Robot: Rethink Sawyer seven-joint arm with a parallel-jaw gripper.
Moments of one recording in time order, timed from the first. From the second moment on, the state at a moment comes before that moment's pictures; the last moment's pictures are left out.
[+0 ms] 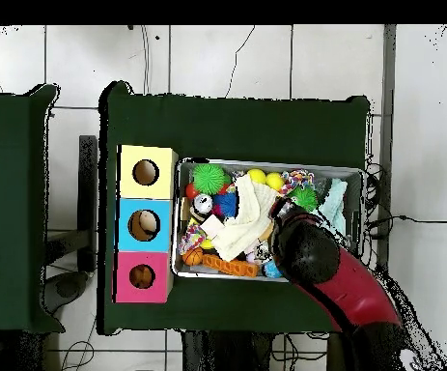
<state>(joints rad) -0.47 -0.78 -0.02 1.94 0.27 0.15 1.56</state>
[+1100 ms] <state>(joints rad) -0.29 -0.82 -0.07 1.94 0.36 0.18 1.67</state>
